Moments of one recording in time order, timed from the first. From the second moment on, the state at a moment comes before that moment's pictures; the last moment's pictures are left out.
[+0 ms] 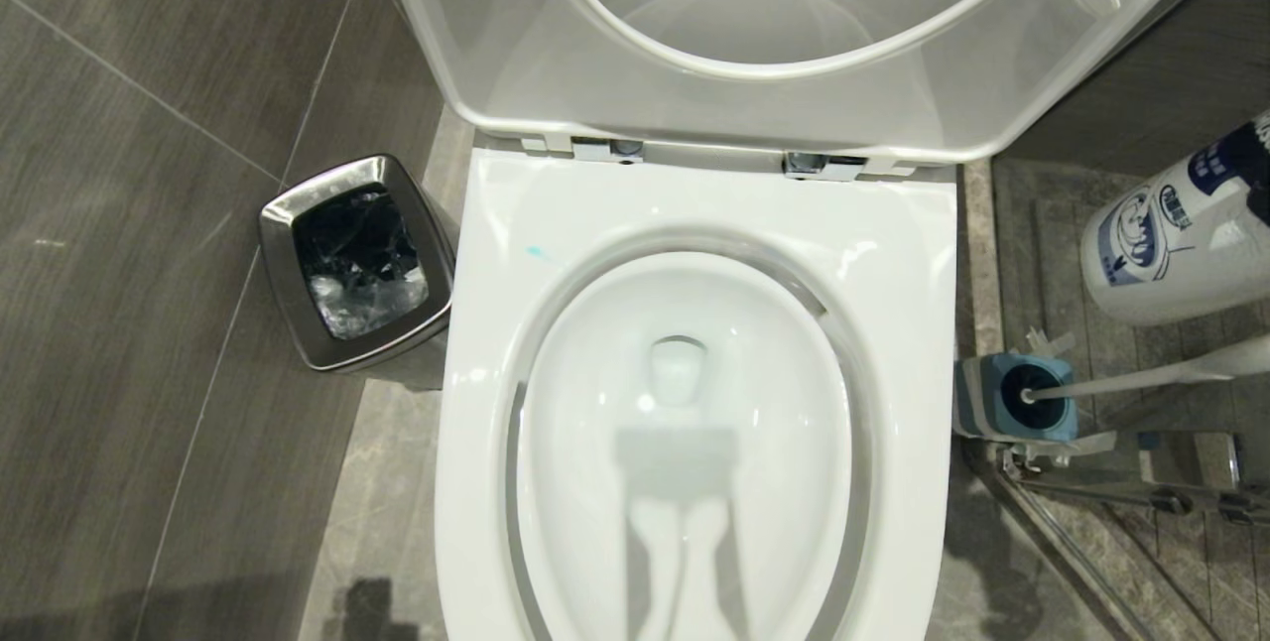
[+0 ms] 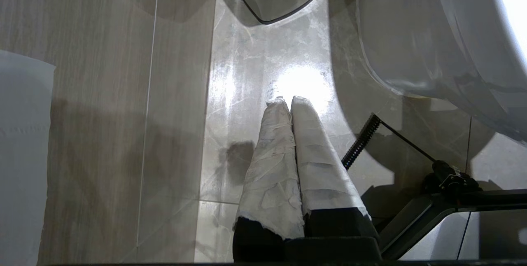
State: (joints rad) left arm 0.00 0.00 -0.04 0.09 0.00 0.05; right arm 0.21 0.99 -0.69 -0.49 -0.26 -0.23
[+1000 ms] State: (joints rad) left arm 0.00 0.00 -0.04 0.09 0.00 0.05; right arm 0.38 0.93 -0.67 -0.30 -0.21 -0.43
